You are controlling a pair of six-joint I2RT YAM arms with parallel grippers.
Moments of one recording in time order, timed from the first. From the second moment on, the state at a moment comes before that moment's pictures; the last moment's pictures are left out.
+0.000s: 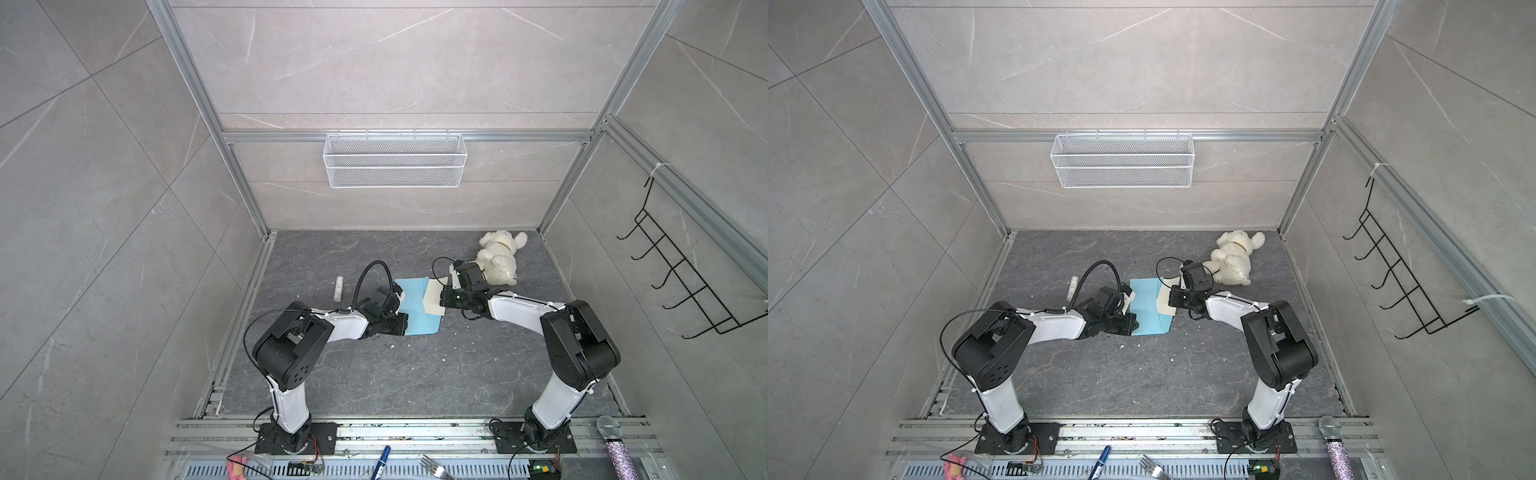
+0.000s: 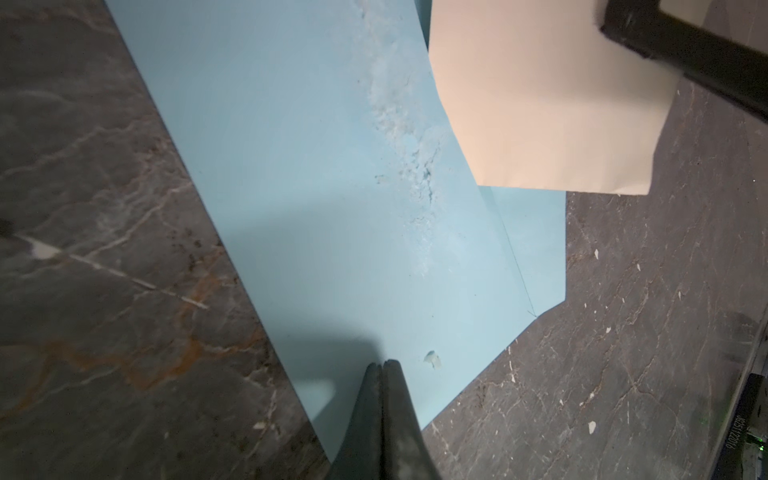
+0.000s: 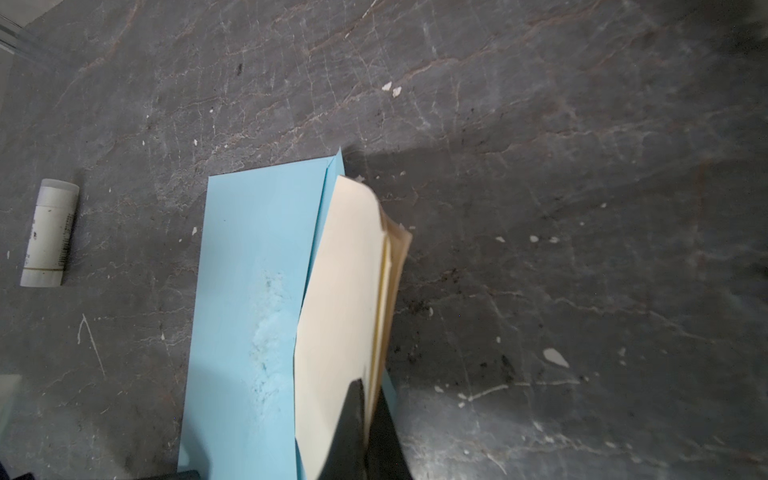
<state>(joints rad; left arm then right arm) -0.68 1.82 0.90 0.02 0.27 -0.44 0.40 1.76 0.98 -0.08 -0.12 0.45</state>
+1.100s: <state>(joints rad) -0.68 1.83 0.90 0.04 0.27 -0.44 0.44 1.82 1.14 -0.33 -0.08 0.37</state>
